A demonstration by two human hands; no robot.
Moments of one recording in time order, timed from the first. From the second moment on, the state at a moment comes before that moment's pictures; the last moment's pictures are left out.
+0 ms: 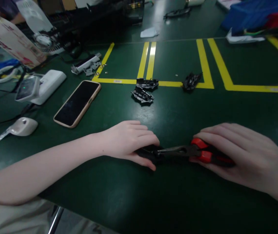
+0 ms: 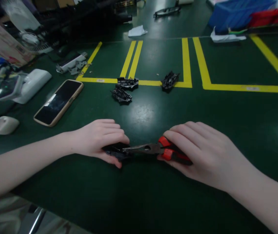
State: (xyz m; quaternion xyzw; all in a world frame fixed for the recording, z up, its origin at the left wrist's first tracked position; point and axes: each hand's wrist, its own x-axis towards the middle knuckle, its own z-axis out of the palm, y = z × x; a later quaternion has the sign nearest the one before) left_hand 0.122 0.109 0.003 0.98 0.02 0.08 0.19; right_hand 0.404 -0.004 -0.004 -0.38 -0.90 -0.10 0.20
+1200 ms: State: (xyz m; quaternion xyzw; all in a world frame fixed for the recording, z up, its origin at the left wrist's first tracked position) left_hand 0.120 0.107 0.000 0.97 0.06 0.11 0.22; right_hand 0.399 -0.008 -0.007 -0.44 -0.87 -0.04 0.23
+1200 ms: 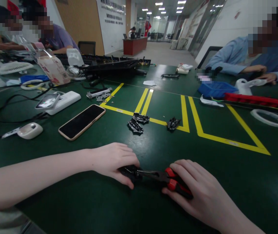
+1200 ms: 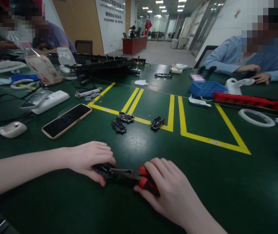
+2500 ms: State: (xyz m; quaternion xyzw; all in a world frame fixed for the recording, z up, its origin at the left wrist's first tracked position) left_hand 0.101 0.105 0.000 0.99 0.10 0.12 0.02; right_hand 0.396 -0.006 -0.007 -0.58 -0.78 0.01 0.25
